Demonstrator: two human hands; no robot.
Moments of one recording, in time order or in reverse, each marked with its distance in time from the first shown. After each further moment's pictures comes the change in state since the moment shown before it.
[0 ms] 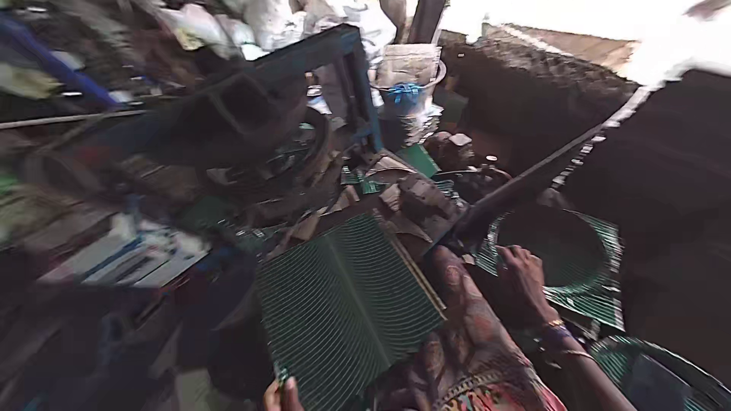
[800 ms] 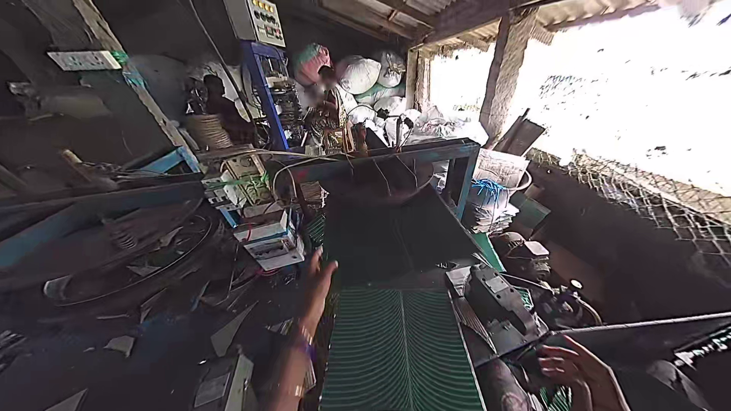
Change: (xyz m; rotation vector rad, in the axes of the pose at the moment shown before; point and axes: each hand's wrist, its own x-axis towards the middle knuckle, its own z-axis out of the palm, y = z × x) left_hand 0.256 0.146 -0.005 -0.629 -0.054 0.003; right_hand 0.028 -0.125 -0.057 1.126 0.311 -0.378
